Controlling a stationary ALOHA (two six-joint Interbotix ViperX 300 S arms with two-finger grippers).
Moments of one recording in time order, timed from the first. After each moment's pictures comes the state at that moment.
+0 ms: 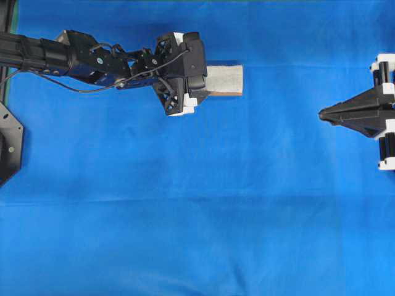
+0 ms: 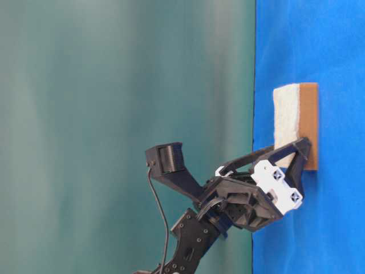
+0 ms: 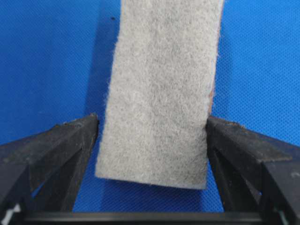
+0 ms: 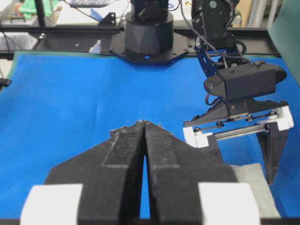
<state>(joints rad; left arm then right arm) 0.32 0.30 0.57 -0.02 -0.23 0.32 -0.01 -0.89 1.16 0.00 -0.21 0.00</state>
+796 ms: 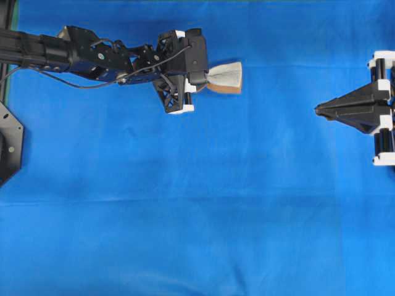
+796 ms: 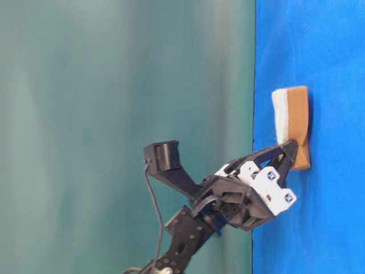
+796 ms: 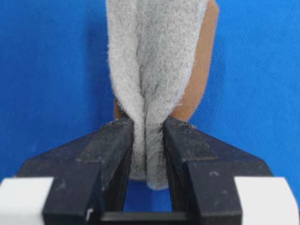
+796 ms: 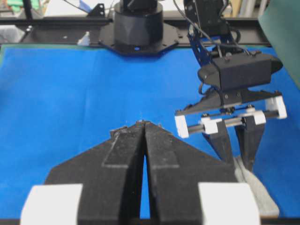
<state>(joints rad) 0.33 0.27 0.55 -0.02 -0.12 0.31 -0.04 -0.87 1.16 0.00 -0.21 0.00</state>
